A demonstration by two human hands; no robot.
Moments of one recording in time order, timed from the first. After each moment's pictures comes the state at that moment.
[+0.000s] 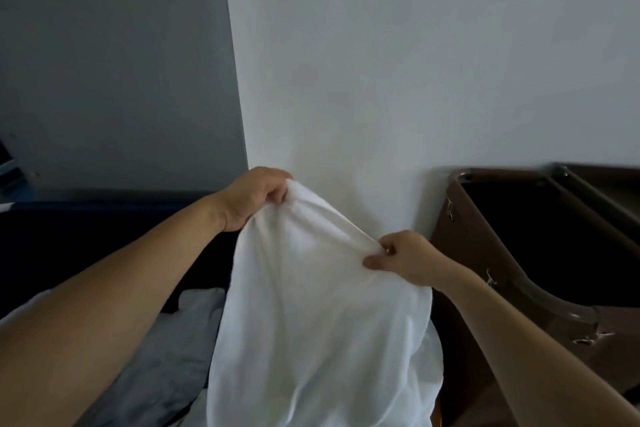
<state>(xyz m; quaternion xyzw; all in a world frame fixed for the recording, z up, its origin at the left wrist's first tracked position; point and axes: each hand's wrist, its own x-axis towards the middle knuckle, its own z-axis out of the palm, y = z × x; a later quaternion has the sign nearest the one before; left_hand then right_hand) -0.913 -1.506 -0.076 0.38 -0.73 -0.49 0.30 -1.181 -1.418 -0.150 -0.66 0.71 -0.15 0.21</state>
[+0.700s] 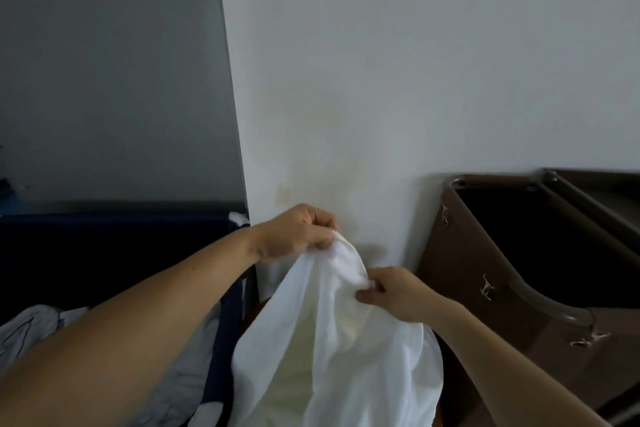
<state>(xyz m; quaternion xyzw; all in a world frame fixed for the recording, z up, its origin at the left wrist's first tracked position) -0.944 -1.483 -0.098 0.28 -0.80 -0.51 0.16 -1.167 -1.402 -0.189 -0.69 0.68 -0.11 0.22</state>
